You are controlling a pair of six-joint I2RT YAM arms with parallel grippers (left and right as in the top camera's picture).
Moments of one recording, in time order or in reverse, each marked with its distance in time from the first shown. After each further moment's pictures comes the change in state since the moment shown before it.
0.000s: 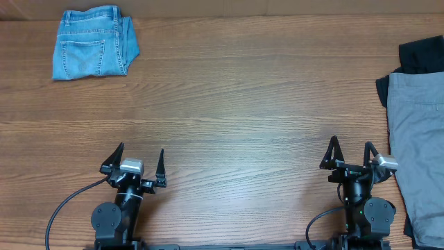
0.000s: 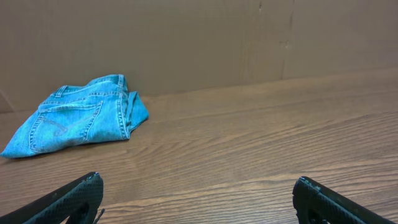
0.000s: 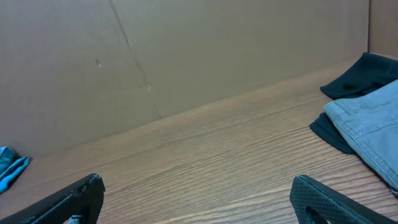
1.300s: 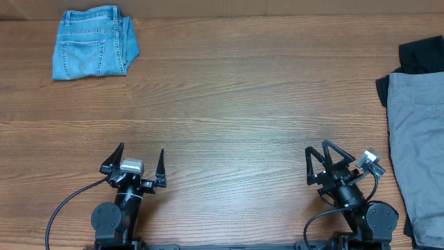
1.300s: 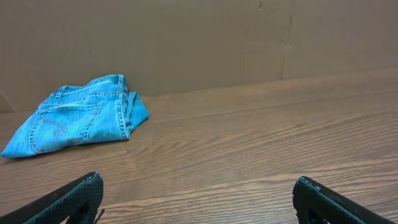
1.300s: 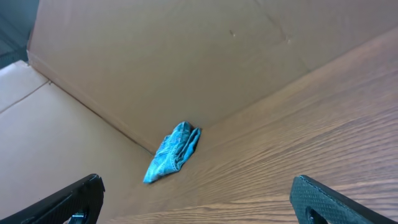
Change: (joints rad) left arm 0.000 0.000 0.000 0.000 0.000 0.000; right arm 0.000 0.000 0.000 0.127 -0.518 0.481
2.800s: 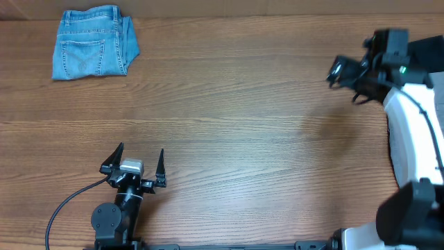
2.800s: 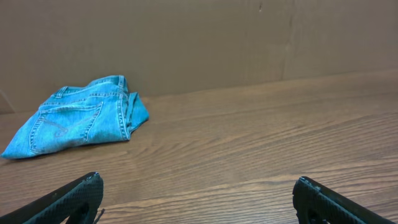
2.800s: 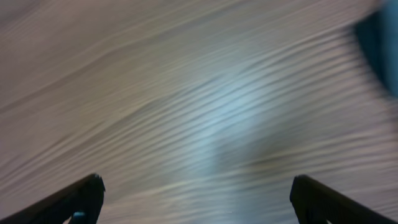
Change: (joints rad) left arm 0.000 -0.003 -0.002 0.003 0.000 0.000; right arm -0.036 1.670 1.468 -0.932 0.500 -0.492
